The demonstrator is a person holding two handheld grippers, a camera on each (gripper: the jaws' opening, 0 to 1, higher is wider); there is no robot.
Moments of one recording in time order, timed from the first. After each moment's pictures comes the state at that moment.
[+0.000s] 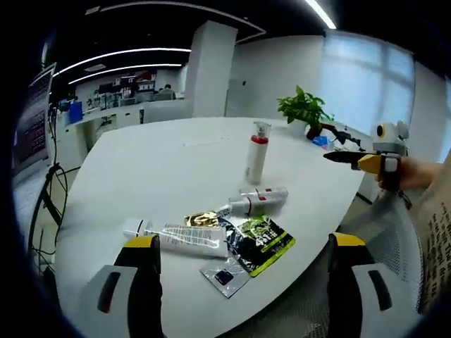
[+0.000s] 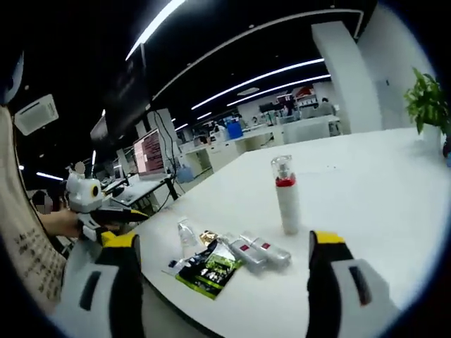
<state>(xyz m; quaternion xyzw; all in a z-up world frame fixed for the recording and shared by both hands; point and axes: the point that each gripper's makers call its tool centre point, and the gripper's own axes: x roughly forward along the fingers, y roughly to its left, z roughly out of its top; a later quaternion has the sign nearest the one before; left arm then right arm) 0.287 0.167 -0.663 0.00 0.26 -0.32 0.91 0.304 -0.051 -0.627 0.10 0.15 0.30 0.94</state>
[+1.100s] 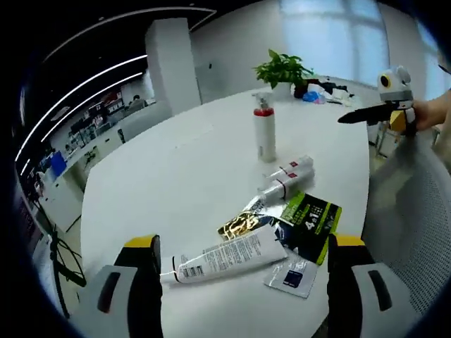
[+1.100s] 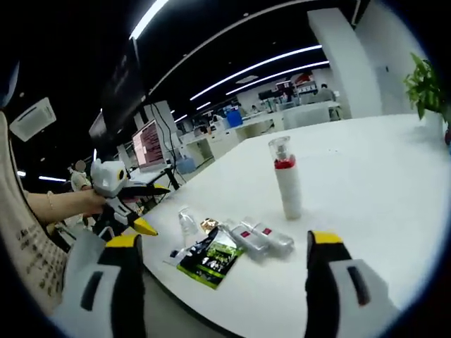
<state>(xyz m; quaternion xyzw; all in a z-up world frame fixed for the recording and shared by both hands) 0.356 0.178 -0.695 0.21 0.28 -0.39 0.85 0.302 -0.046 -0.645 0.10 0.19 0.32 0.92</state>
